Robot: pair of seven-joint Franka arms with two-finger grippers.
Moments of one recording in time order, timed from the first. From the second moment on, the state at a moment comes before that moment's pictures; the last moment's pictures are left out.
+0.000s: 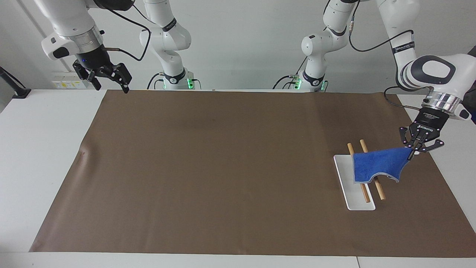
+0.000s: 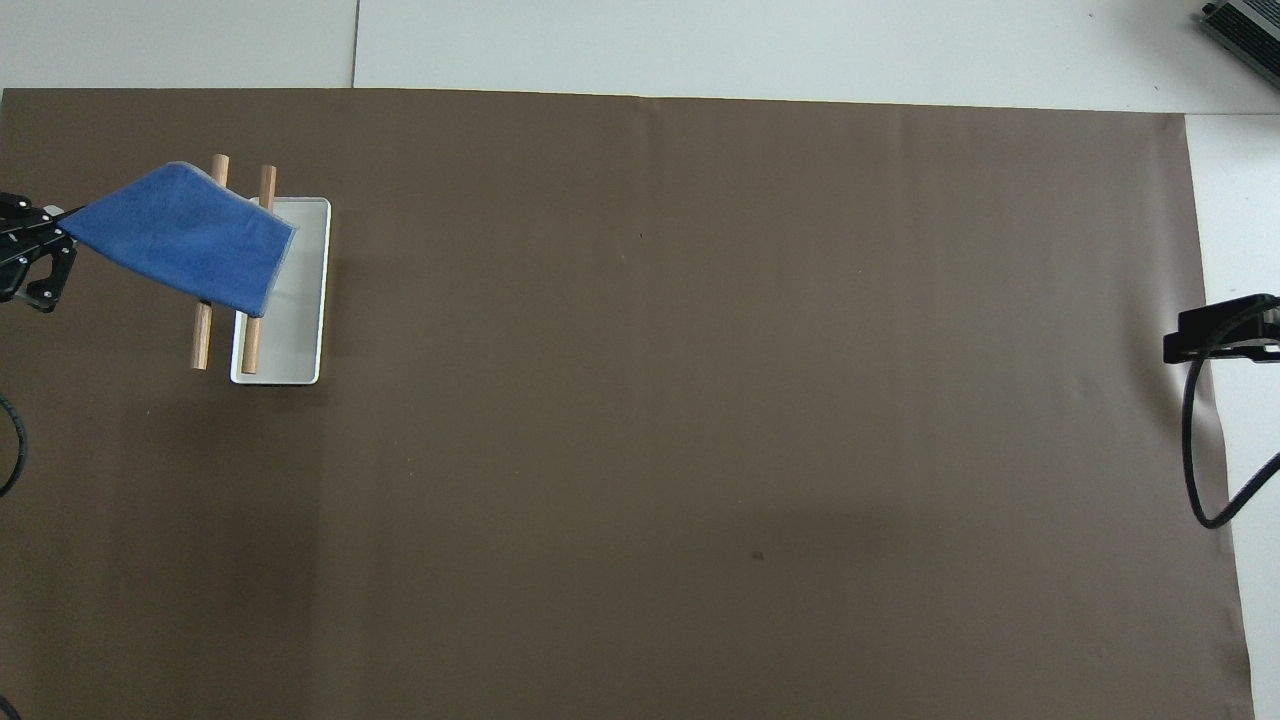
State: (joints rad) left arm 0.30 0.08 -0.03 -1.99 -1.04 2.38 -1.10; right arm 0.01 -0.06 -0.07 -1.57 -0.02 1.49 0.07
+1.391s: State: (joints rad) left arm 0.07 -0.12 -0.06 -1.99 -0.40 2.17 -1.06; right arm 0.01 -0.07 -0.07 -1.59 -0.02 1.49 0.07
